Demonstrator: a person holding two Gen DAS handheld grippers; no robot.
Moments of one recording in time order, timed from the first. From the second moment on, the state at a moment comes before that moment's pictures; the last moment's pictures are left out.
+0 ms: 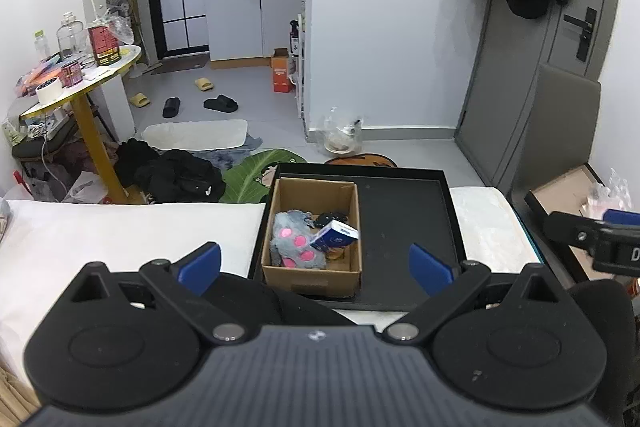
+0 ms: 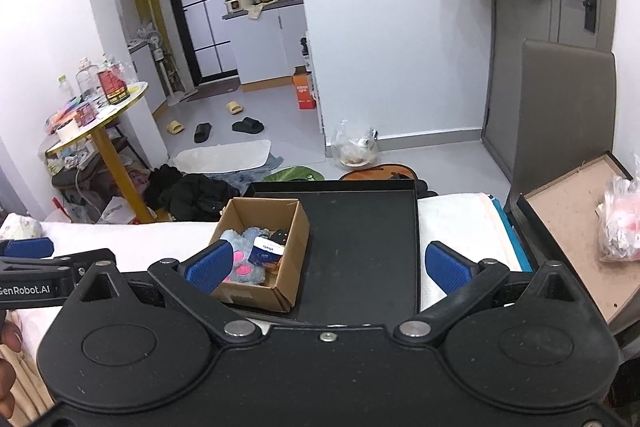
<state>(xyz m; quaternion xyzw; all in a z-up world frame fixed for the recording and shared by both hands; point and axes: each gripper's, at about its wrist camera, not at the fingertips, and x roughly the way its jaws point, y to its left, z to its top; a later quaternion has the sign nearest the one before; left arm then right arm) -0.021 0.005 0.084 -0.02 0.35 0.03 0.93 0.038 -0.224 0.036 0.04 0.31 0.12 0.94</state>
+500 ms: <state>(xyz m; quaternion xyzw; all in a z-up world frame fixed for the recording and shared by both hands) -0.027 -0.004 0.084 -0.01 0.35 0.03 0.94 0.033 -0.223 0.031 0.04 0.32 0.13 0.94</state>
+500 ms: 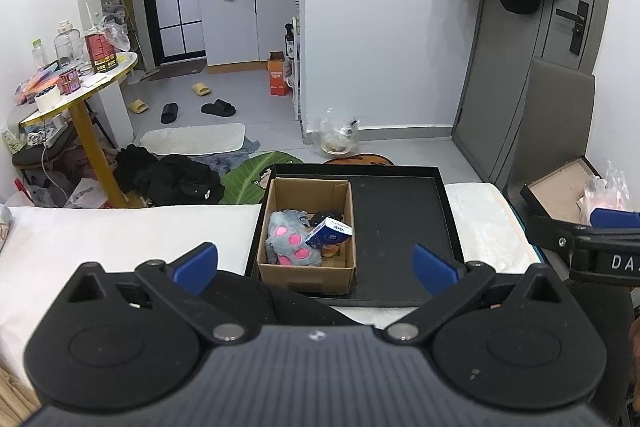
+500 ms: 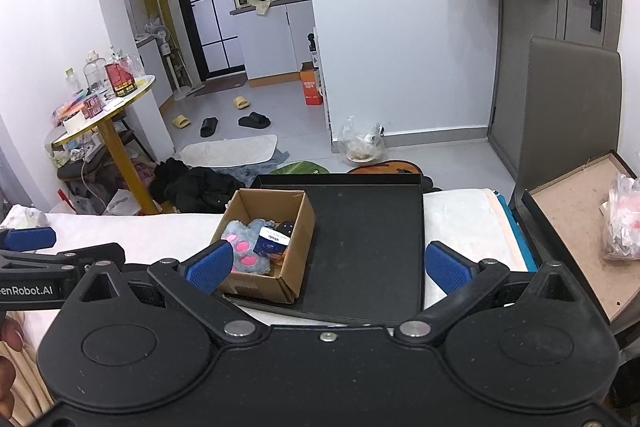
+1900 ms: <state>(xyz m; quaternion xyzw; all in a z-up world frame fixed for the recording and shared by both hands) -0.027 -0.001 0.077 -0.02 0.36 0.03 0.93 0.034 -0.210 0.022 0.02 0.33 0.12 0.94</state>
